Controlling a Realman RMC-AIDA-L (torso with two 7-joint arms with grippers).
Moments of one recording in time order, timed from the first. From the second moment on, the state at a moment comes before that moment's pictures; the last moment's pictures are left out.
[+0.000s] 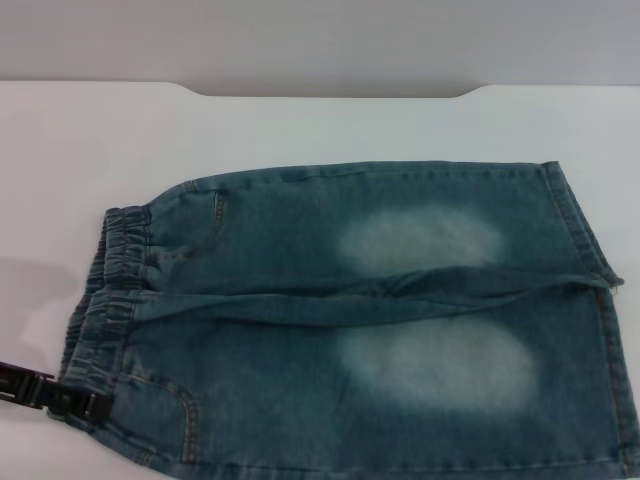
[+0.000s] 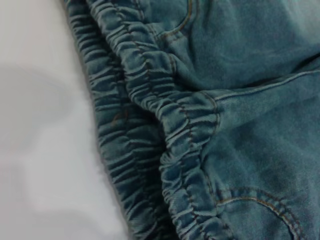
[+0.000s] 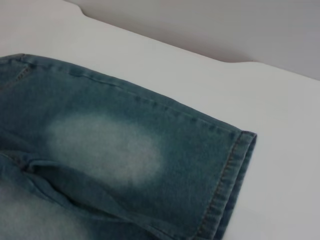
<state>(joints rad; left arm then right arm) -0.37 -2.03 0.83 1.14 2.50 1.78 -2.32 0.39 2.01 -0.63 -1.48 -2.44 -1.76 2.05</state>
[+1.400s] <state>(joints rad) -0.44 -2.02 0.84 1.12 2.55 1.77 -2.33 0.38 2.02 -0.62 -1.59 -2.44 -1.89 2.17</state>
